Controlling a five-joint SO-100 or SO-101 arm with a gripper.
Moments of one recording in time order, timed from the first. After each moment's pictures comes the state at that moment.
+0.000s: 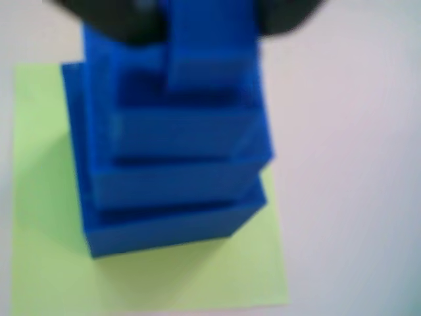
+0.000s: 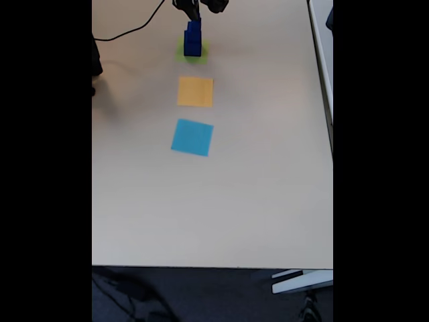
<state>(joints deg) -20.6 84.6 75.0 76.0 120.3</state>
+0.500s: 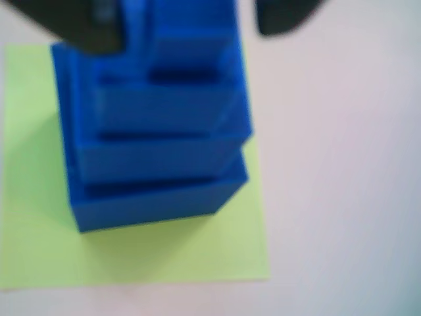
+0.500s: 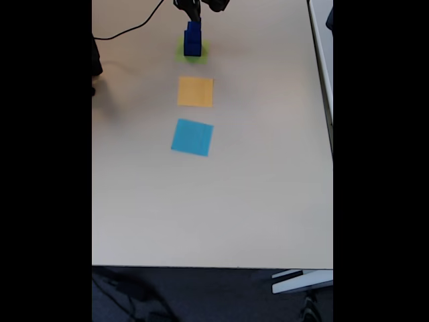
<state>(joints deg) -20.6 84.6 75.1 73.6 119.1</state>
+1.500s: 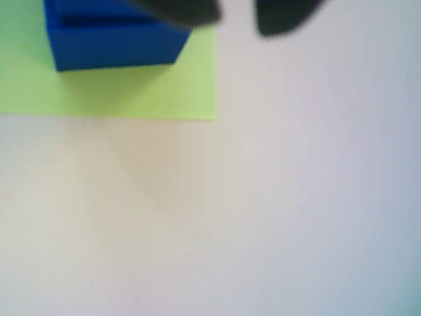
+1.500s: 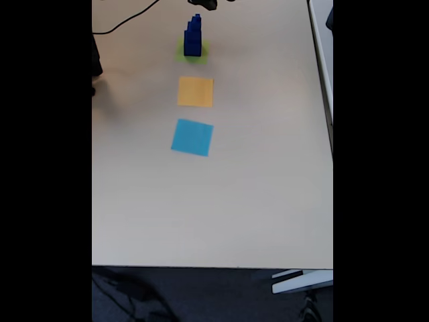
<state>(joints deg) -17.5 80.2 66.2 67.9 113.4</state>
